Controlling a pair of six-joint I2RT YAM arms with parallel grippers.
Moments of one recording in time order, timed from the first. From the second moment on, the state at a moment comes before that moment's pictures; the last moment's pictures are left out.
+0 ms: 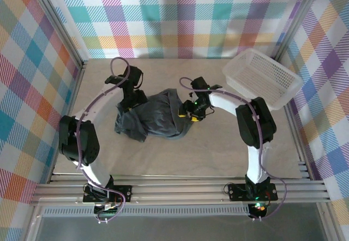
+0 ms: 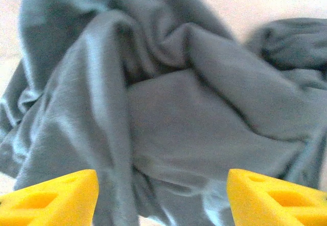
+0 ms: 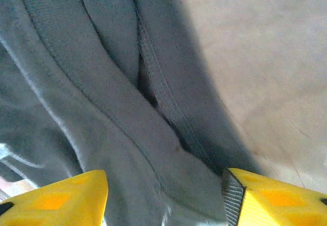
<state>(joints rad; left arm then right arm) -0.30 1.71 1.44 -0.99 -0.08 -0.77 0.53 2.01 1.43 -0.67 -0.43 0.60</state>
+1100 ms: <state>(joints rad) -0.32 1.76 1.21 -0.88 -0.07 -0.83 0.49 2.09 1.51 -0.87 -0.42 0.53</state>
